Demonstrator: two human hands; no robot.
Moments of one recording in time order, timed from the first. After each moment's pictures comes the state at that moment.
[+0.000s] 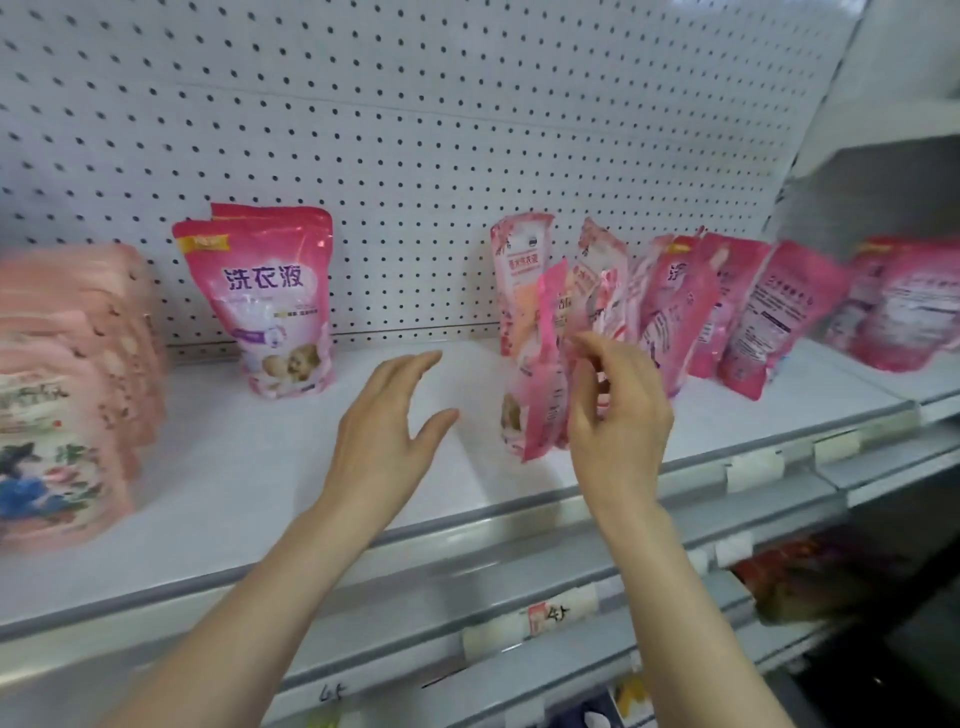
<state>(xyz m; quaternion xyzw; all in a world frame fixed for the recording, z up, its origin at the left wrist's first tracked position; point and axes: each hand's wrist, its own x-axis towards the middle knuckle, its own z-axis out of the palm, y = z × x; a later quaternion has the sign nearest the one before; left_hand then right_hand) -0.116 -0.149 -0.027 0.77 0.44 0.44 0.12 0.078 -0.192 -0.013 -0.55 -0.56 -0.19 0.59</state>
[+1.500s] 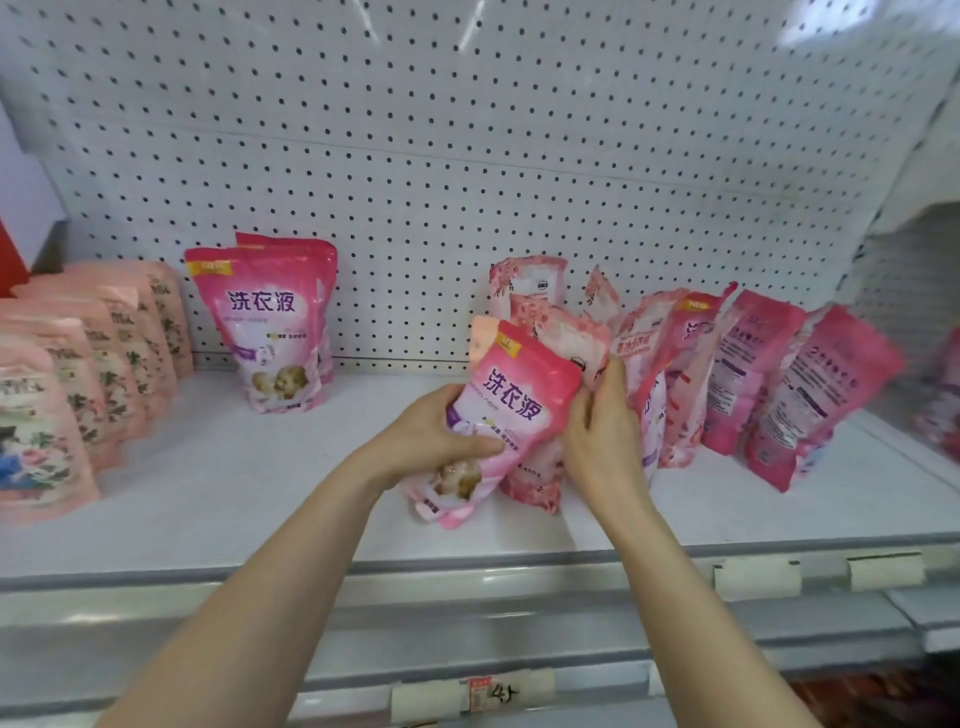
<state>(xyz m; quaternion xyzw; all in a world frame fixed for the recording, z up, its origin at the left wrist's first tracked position) -0.020 -0.098 -0.004 0.69 0.45 0.36 0.43 0.165 -0.131 0.002 -0.59 -0.60 0.10 0.53</state>
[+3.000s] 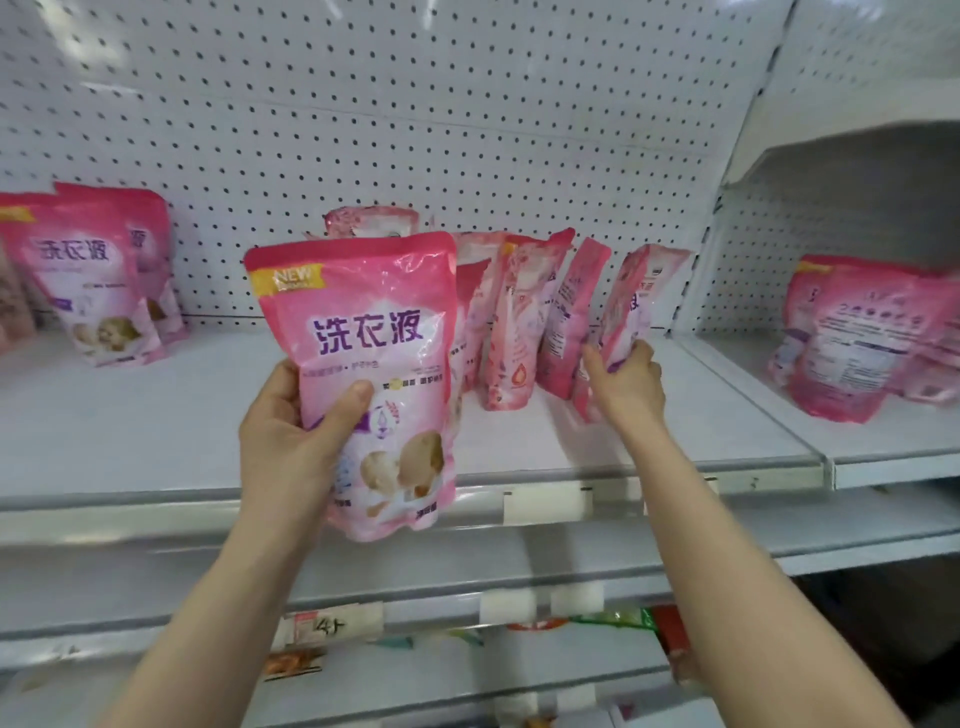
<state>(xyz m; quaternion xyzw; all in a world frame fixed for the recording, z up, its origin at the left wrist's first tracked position) 0.141 -0.226 -0.012 0.45 0.37 0.72 0.38 0.432 -0.105 -0.023 -0.74 -0.49 0.13 0.44</state>
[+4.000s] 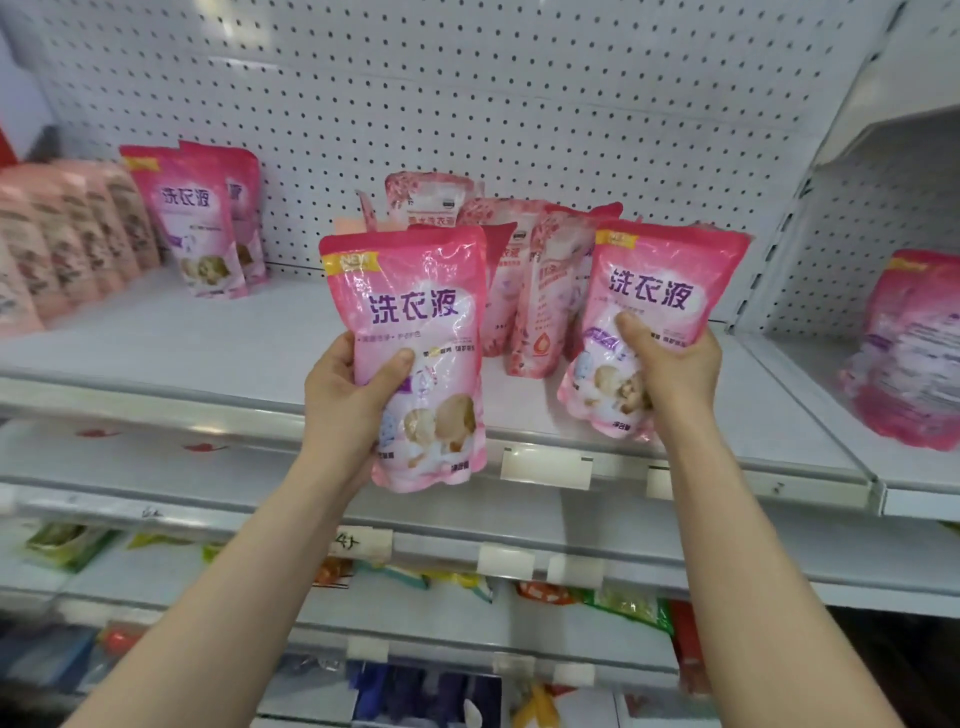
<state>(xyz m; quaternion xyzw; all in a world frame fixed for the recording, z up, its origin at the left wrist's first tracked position) 0.186 -0.246 -0.024 0.39 0.44 0.72 0.37 0.455 -0.139 -0.009 -0.52 -0.47 0.32 0.64</state>
